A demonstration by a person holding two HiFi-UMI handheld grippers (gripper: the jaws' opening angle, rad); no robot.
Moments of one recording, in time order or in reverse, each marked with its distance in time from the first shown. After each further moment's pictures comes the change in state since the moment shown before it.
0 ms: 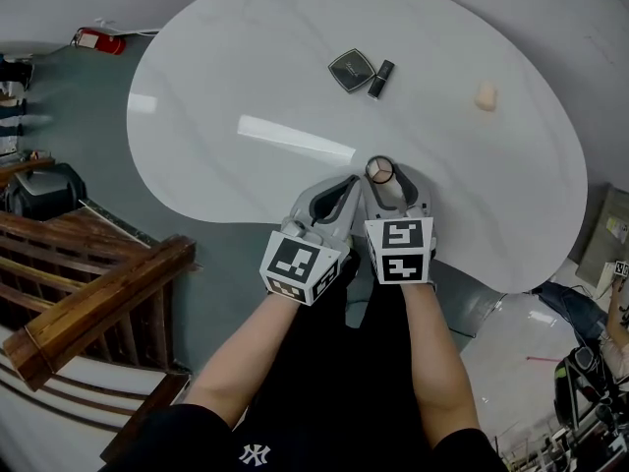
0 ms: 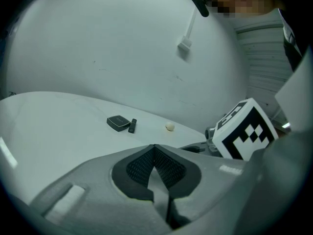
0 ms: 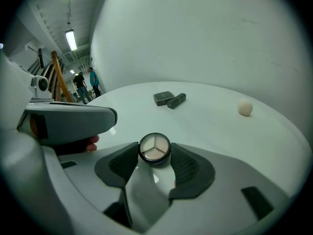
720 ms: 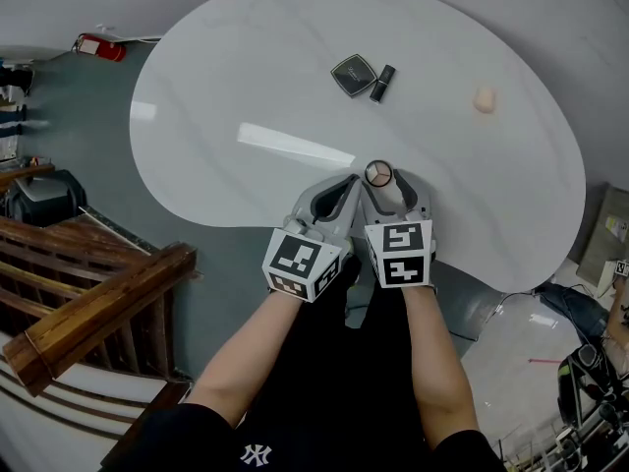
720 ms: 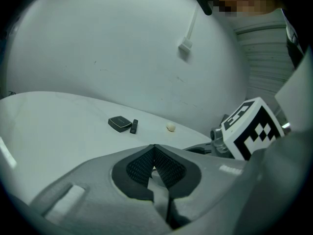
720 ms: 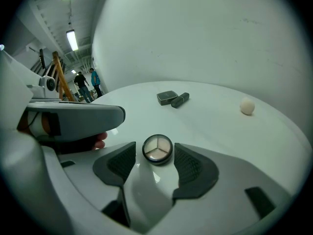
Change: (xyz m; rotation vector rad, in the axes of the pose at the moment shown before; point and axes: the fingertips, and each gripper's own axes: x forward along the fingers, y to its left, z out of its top) left arm -0.001 0.008 0.001 -0.001 -0.011 -0.005; right arm -0.002 0.012 -0.001 -0.005 0.006 0.018
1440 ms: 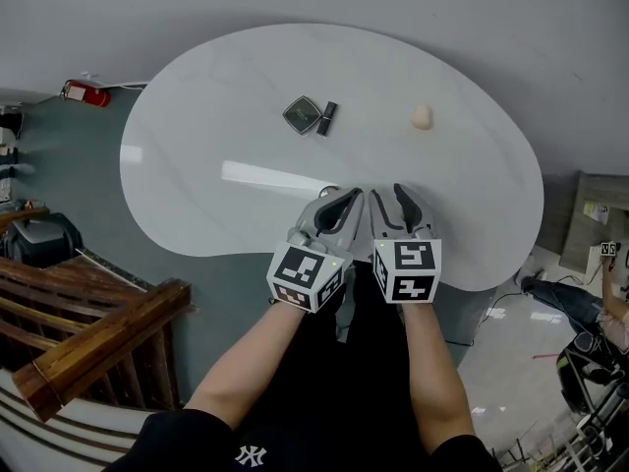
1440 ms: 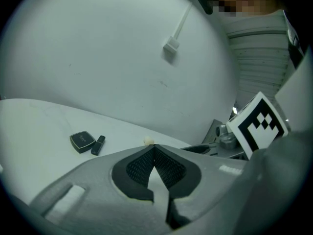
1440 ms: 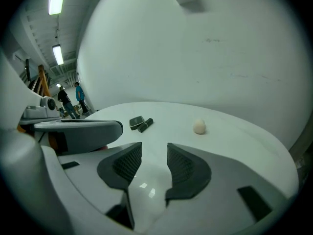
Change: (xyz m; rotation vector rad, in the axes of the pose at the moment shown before) left arm 0.044 -0.087 0.060 0.025 -0.027 -0.116; right arm -0.087 -0.091 0.044 0.125 -0.134 -0.137
